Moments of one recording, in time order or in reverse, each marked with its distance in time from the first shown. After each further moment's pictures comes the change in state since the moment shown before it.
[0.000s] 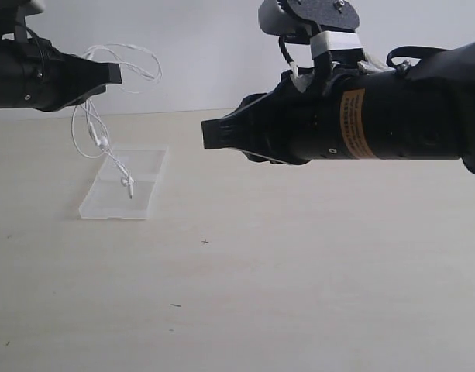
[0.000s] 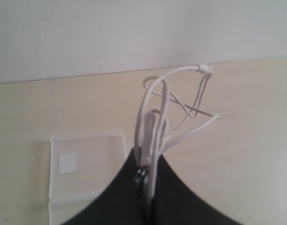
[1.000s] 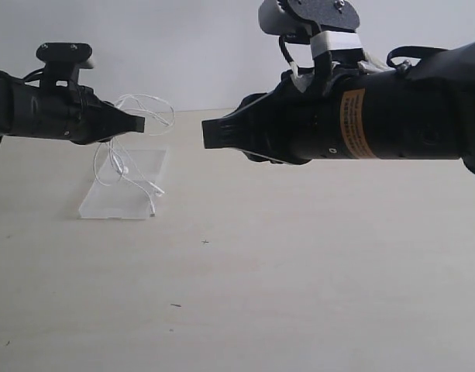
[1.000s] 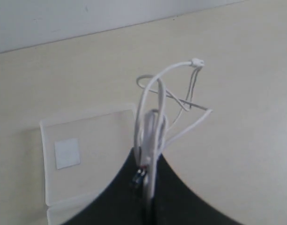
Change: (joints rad) left arm 0.037 0.282 -0.121 -0.039 0.076 0.202; right arm 0.000 0.000 0.000 0.000 0.000 0.000
